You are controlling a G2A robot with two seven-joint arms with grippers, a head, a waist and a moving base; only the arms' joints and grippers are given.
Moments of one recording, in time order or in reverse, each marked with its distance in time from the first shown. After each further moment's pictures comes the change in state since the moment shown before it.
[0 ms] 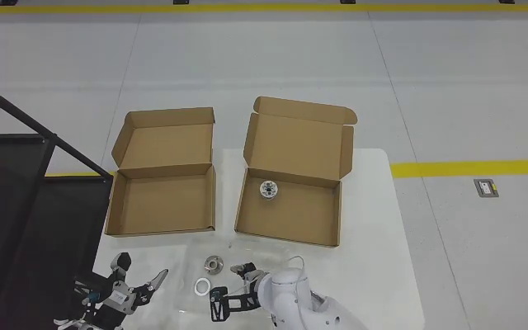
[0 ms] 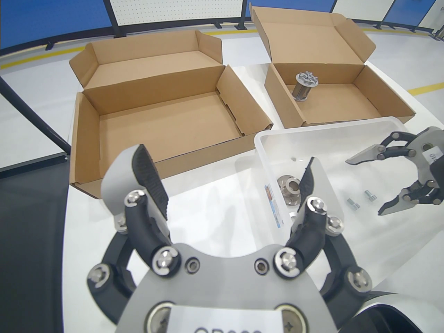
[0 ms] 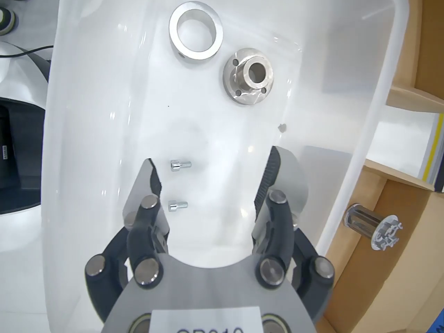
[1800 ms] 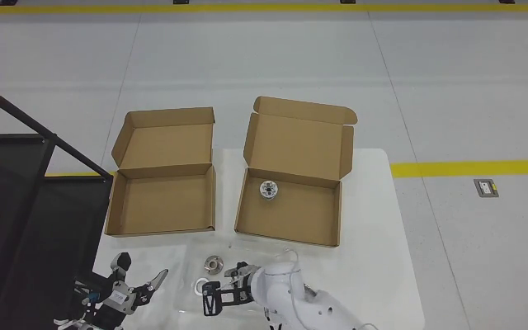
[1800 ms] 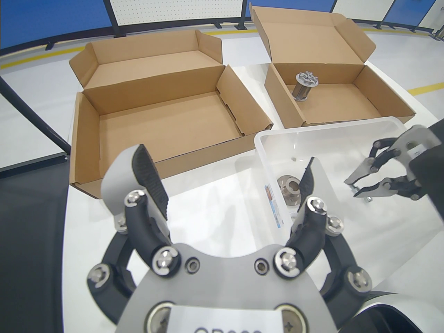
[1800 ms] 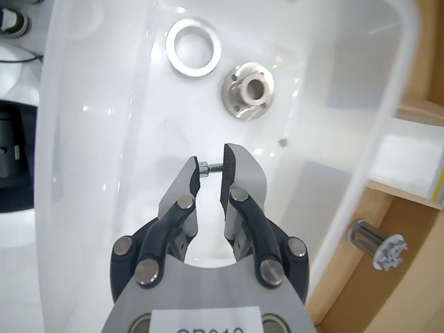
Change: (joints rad) left arm 0.000 0.000 0.000 0.000 0.000 0.000 0.000; right arm -0.007 -0.028 0.046 -0.031 -0.004 -0.002 -0.044
